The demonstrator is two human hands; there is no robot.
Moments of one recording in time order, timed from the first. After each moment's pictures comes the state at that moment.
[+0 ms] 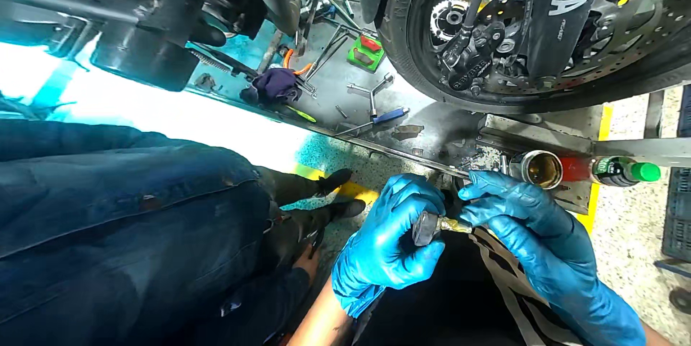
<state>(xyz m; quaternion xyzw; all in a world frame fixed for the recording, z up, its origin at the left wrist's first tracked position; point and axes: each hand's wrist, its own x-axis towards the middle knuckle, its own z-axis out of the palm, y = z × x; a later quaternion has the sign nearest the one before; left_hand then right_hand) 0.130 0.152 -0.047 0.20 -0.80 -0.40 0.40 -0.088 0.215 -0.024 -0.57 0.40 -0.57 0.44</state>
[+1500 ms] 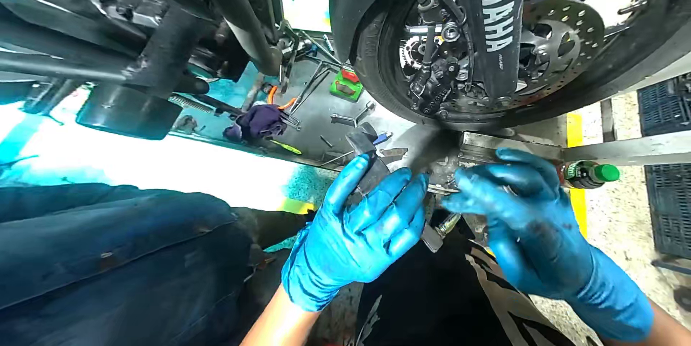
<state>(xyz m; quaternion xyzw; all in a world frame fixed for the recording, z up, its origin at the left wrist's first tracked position) 0.130 0.109 0.000 0.15 -0.93 0.14 0.31 -0.117 0.194 0.002 -0.78 0.44 -0.44 0.05</state>
